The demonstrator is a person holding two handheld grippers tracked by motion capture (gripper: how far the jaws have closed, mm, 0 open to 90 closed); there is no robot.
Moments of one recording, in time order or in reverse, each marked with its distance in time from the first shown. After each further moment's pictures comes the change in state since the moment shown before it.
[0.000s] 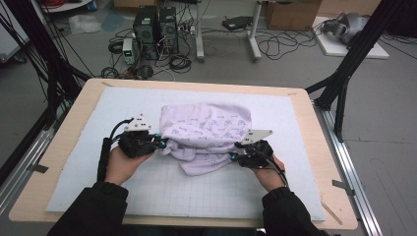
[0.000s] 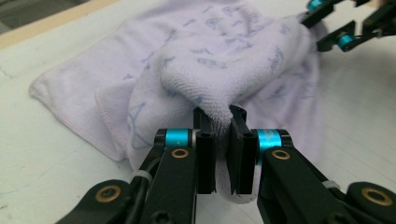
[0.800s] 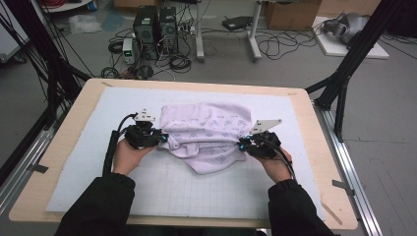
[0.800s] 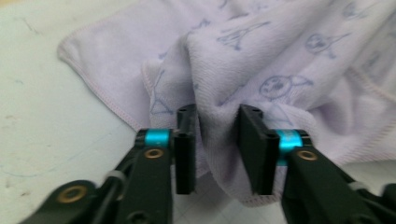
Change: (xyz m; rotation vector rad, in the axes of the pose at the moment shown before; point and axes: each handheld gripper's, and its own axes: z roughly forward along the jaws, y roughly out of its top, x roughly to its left) left arm 0.028 -0.005 0.015 0.054 0.064 -0.069; right arm -0.026 0.005 -0.019 -0.011 0.044 0.049
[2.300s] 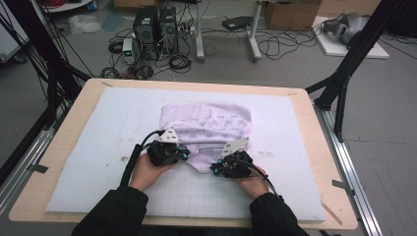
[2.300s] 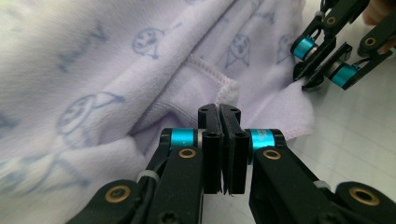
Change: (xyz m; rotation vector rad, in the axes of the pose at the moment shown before) left arm -0.069 -0.007 0.022 0.002 -0.182 0.155; right arm 0.066 -0.002 0.053 0.055 0.259 -0.060
